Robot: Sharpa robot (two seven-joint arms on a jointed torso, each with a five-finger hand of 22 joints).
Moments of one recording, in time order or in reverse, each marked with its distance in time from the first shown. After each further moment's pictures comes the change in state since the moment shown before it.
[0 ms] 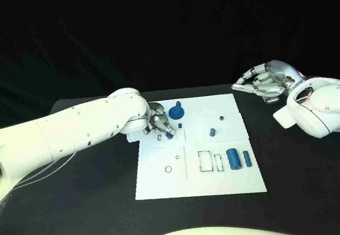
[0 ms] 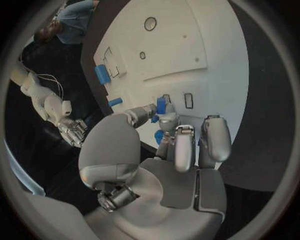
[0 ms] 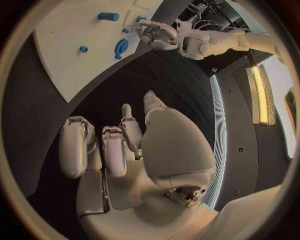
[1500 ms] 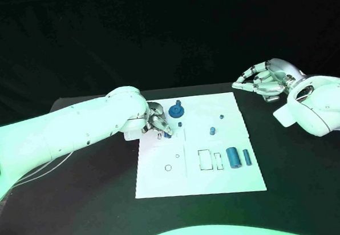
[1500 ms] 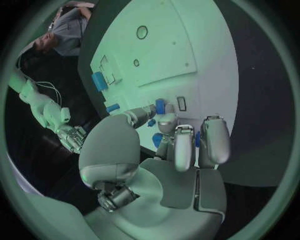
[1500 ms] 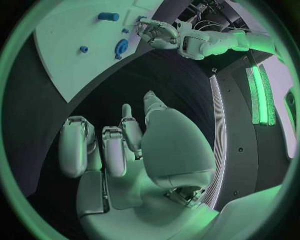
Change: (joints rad) left arm 0.000 -0.005 0.001 0.004 -0.045 0.047 -0.006; left_hand -0.023 0.018 0.000 0.000 0.000 0.004 -0.004 0.000 0.006 0.017 -0.005 0.012 0.024 -0.007 -0.011 0.000 0.000 0.000 0.011 -0.011 0.011 0.016; right arm 0.000 0.000 0.000 -0.002 0.000 0.003 0.003; right_hand 0.000 0.000 0.000 0.000 0.000 -0.001 0.001 0.000 0.002 0.000 0.000 0.000 0.000 0.000 0.000 0.000 0.000 0.000 0.000 0.000 -0.007 0.000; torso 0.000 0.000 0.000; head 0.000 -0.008
